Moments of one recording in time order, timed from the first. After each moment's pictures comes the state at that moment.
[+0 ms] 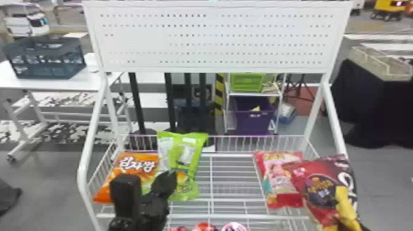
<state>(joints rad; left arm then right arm) 0.22 0.20 -0.22 -1.99 0.25 0.37 0.09 0.95 -0.26 -0.10 -2.42 -0.32 0.02 0.01</state>
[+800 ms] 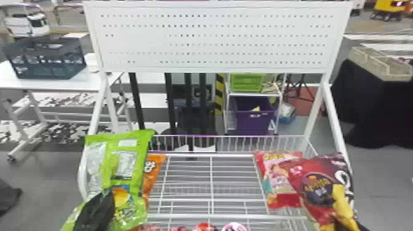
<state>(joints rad) 0.75 0.23 -0.01 -2.34 0.26 0.02 0.12 0.95 -0.27 -0.09 -2.43 -0.32 0.02 0.01</state>
